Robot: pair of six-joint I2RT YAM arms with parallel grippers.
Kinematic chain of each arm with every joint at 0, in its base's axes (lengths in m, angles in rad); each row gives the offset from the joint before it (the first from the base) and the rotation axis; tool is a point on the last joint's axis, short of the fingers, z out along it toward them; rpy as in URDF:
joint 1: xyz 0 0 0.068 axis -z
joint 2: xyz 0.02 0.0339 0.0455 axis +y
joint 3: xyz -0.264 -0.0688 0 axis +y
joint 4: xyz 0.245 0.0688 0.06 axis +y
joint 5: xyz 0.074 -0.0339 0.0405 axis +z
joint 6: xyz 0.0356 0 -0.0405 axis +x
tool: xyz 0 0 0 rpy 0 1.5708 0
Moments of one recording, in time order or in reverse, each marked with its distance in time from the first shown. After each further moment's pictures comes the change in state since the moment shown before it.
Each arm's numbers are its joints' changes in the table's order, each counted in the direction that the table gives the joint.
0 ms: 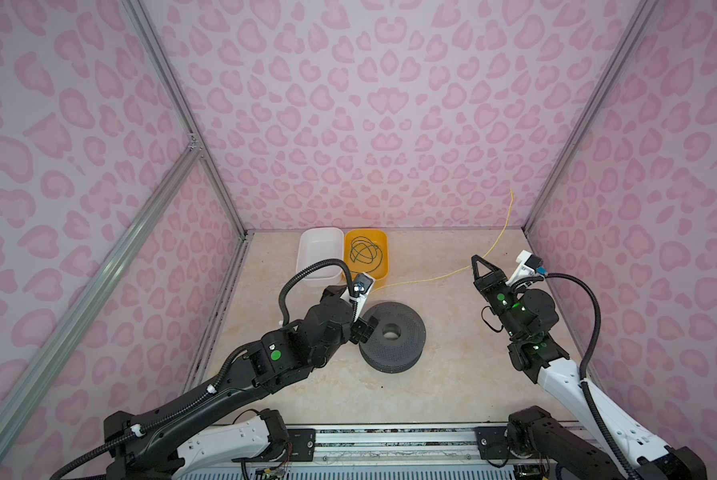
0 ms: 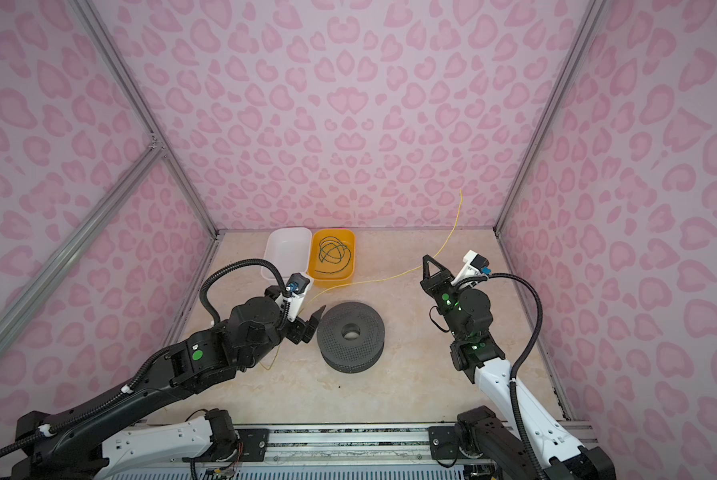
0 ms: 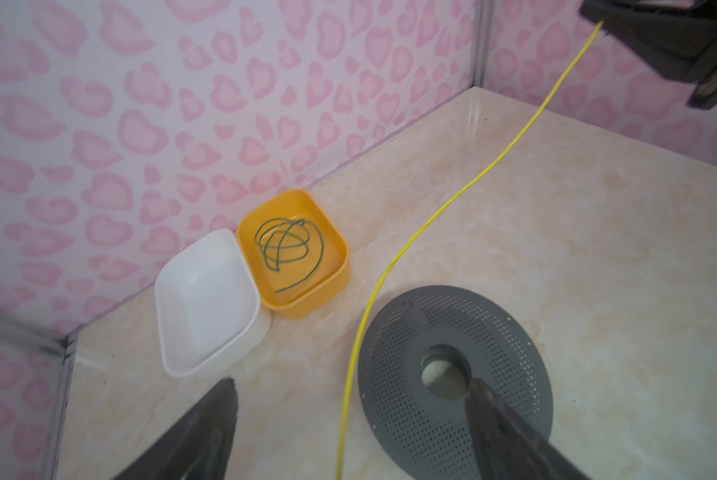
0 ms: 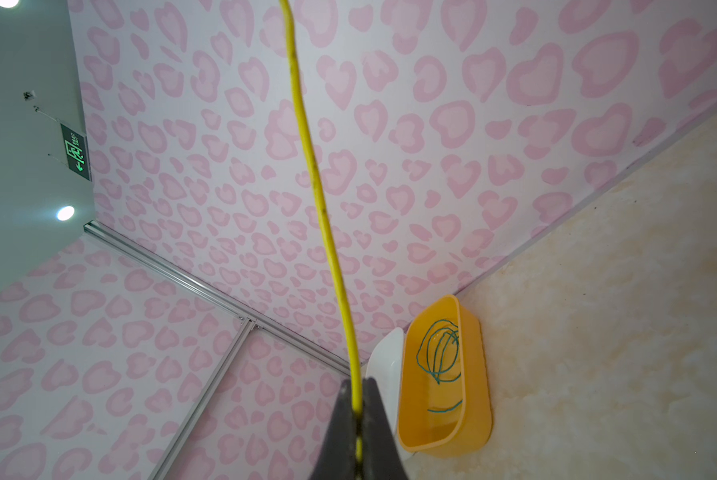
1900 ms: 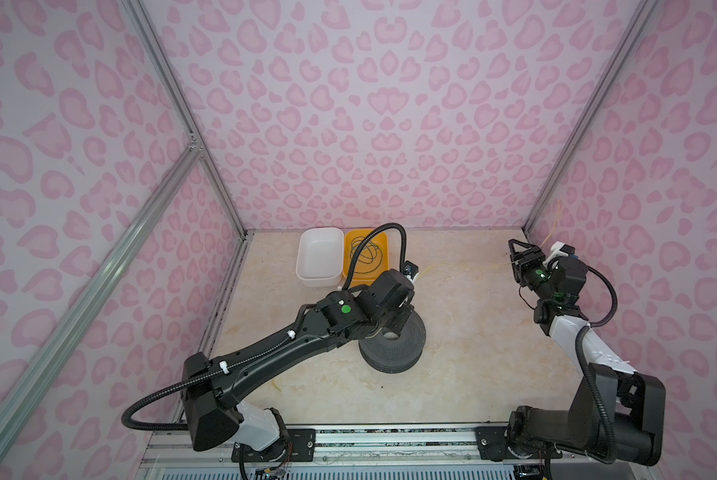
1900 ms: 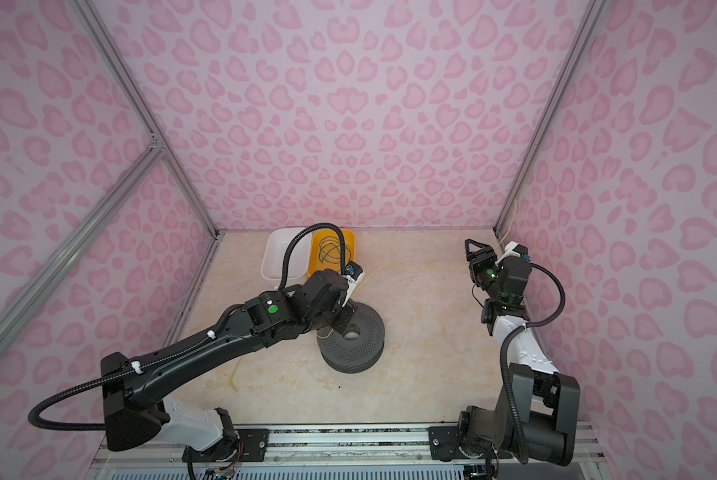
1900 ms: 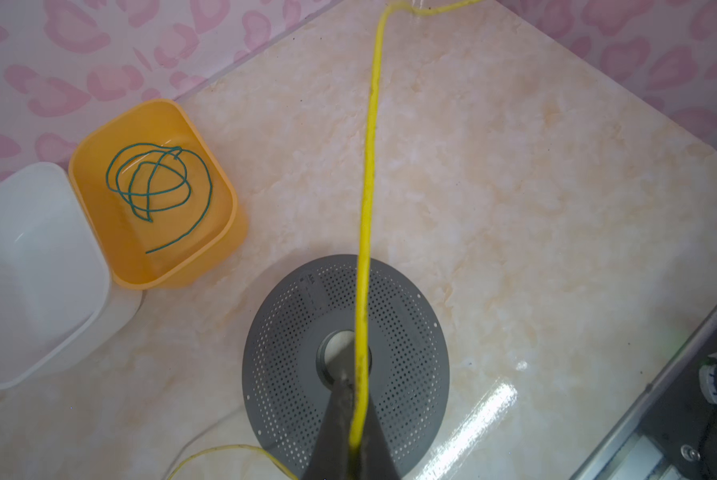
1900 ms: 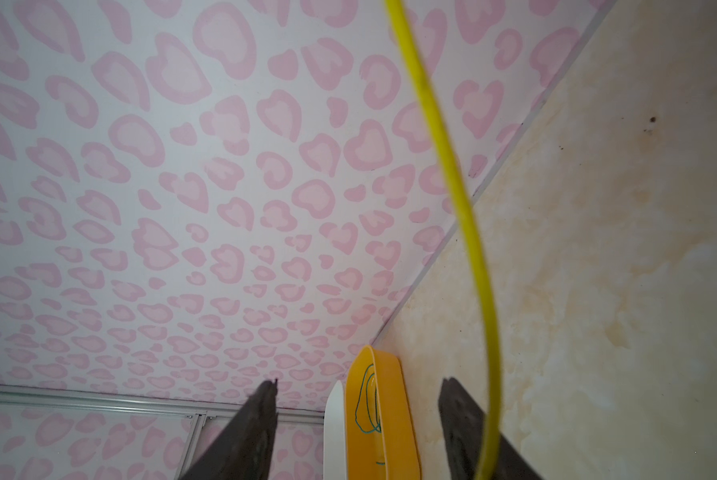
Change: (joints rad) left arm -0.006 0.567 -0.454 0.146 -0.275 -0.129; right arm 0.538 0.346 -0.177 0.055 0.430 0.123
